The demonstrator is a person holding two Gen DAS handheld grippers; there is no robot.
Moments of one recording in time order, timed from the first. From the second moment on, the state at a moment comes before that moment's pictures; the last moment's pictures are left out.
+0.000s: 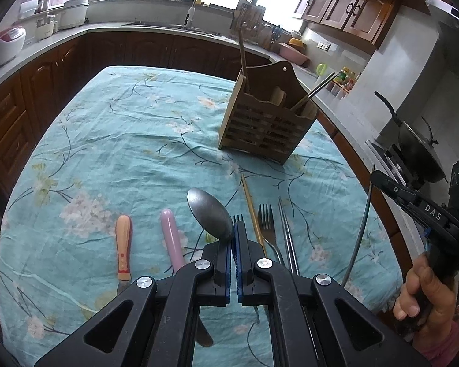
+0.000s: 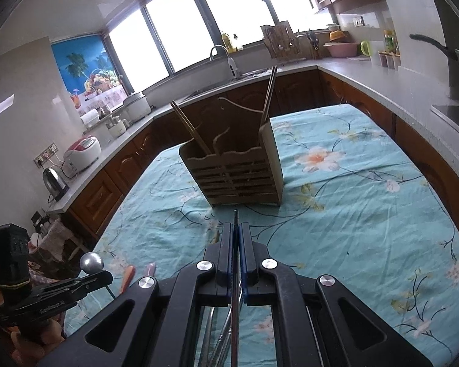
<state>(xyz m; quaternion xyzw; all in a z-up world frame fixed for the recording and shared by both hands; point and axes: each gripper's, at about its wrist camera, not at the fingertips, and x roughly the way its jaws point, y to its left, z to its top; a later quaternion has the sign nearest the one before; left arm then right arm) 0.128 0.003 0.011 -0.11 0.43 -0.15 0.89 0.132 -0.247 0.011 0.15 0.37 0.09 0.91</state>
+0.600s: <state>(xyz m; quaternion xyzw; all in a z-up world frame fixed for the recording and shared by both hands) 0.129 0.009 0.025 -0.11 0.41 -0.15 0.89 0.130 -0.252 0.030 0.15 0.35 0.10 0.92</state>
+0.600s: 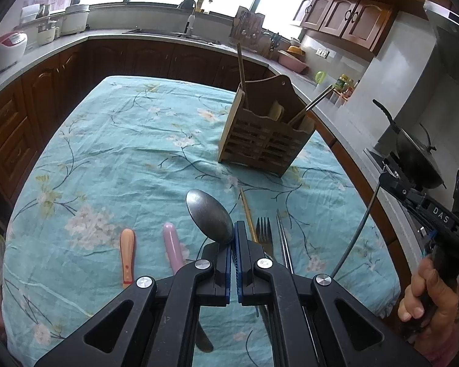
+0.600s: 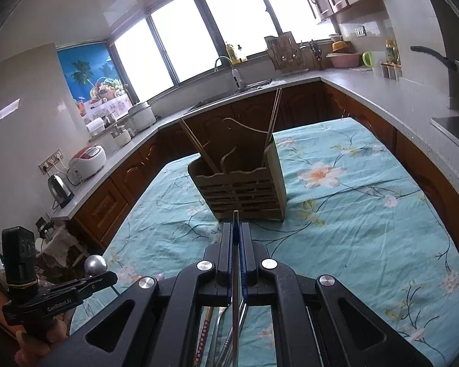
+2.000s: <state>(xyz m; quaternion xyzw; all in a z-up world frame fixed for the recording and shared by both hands) 0.193 0.001 0.091 -0.10 0.31 -0.16 0.93 0.178 -0.275 0.093 0.15 0.27 0.10 0.95</state>
